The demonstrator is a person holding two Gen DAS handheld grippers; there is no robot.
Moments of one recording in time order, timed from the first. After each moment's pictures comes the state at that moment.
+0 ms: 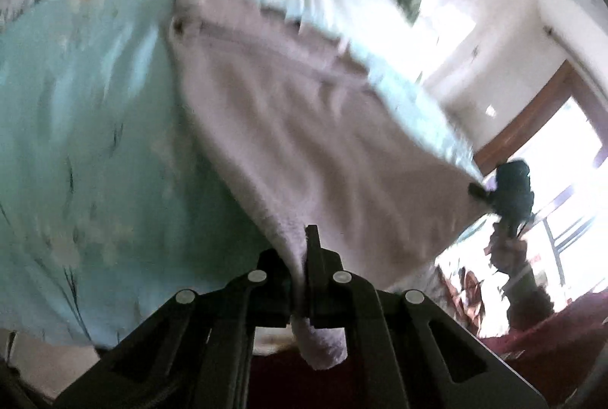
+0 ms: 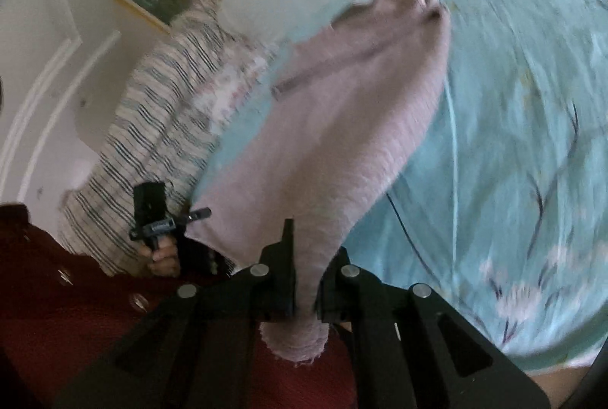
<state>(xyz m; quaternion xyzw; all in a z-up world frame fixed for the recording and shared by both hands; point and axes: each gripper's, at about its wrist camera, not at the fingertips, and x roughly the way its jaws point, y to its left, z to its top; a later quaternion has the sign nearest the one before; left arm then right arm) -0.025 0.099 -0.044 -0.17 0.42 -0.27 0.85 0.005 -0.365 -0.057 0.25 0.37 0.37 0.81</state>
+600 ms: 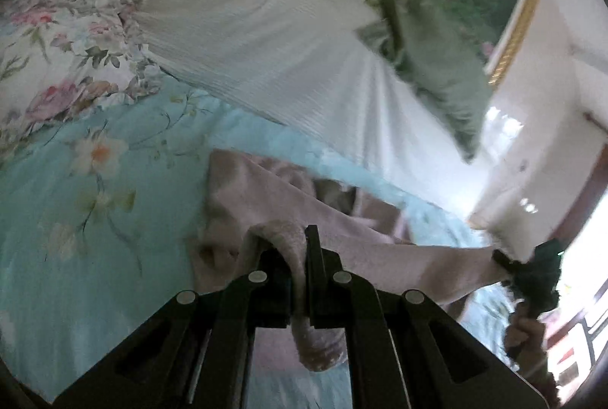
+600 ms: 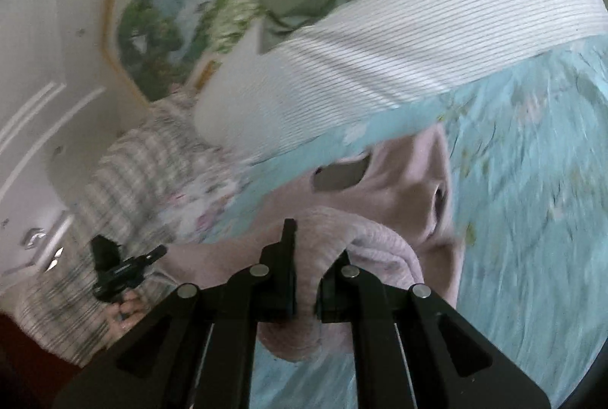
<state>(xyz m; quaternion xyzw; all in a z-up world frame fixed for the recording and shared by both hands) 0.185 0.119 0.046 -0.21 0.28 -0.13 0.93 0.193 -0.358 0.054 0.25 0.25 0.28 0.89</state>
